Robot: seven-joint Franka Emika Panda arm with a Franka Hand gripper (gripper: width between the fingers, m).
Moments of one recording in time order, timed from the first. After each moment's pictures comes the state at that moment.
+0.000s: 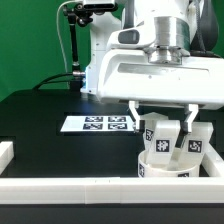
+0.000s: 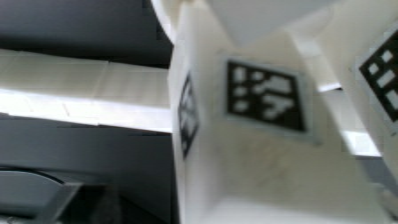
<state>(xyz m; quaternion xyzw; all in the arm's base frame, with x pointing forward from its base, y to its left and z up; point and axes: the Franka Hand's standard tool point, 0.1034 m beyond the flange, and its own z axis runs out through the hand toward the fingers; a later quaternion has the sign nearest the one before) 0.636 0.047 0.086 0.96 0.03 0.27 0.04</state>
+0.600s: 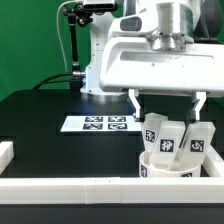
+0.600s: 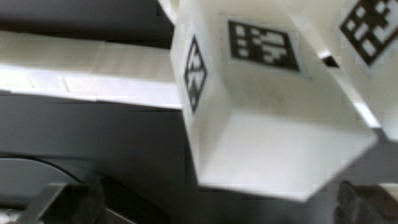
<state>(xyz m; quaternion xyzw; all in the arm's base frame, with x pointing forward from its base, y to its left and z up) 0.640 0.049 0.112 0.97 0.03 0.26 0.03</state>
